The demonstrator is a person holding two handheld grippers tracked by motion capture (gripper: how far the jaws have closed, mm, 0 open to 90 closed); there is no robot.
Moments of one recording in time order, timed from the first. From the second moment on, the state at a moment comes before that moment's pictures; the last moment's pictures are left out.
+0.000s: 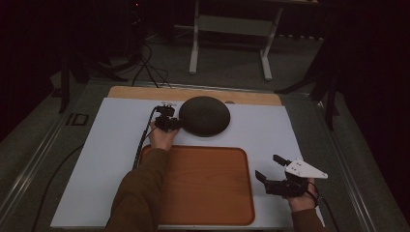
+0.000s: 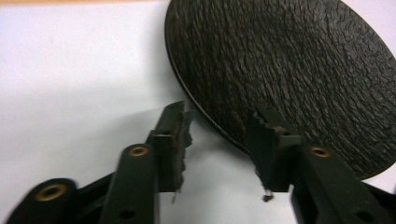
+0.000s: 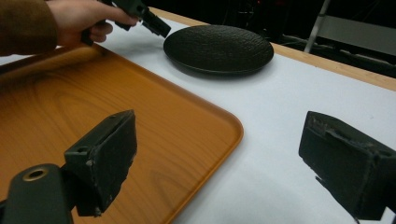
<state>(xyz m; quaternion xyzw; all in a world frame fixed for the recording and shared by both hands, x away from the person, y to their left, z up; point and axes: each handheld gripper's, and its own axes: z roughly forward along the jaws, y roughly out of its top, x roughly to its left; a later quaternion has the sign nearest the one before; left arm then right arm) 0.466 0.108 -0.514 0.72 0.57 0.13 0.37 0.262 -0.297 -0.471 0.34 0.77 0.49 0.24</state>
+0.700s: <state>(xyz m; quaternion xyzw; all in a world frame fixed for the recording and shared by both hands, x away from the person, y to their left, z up) 0.480 0.107 -0.534 0.68 0.61 0.03 0.41 0.261 -0.297 -0.471 0.34 0.77 0.49 0.24</state>
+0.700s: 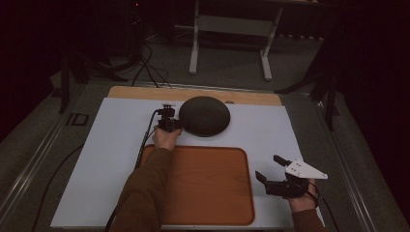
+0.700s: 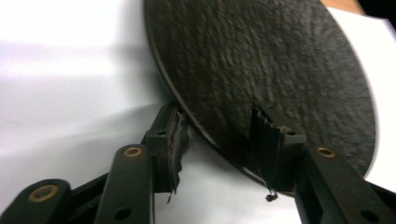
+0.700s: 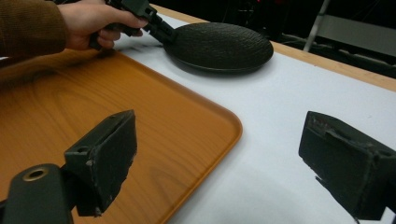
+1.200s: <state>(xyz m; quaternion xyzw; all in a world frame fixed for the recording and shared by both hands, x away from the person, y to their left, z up) 0.478 0.108 -0.516 0.59 0.64 0.00 0.48 0.259 -0.298 -0.469 0.33 0.77 0.49 0.25</state>
